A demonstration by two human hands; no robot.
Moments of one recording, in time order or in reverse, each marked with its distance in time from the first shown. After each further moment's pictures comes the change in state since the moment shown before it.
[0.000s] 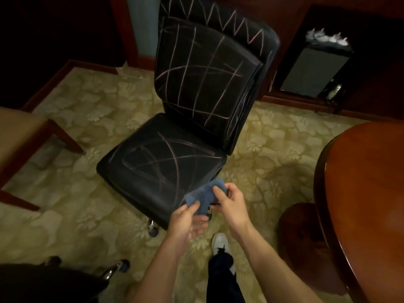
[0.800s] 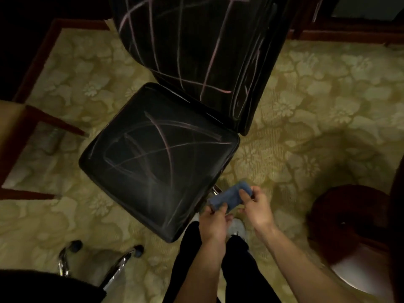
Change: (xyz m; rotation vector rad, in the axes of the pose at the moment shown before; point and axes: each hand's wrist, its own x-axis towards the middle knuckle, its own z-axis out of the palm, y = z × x) left_hand 0.186 -0.041 0.135 -0.175 0.344 -0.140; right_hand 0.193 0.109 -0.079 -0.154 0.050 0.302
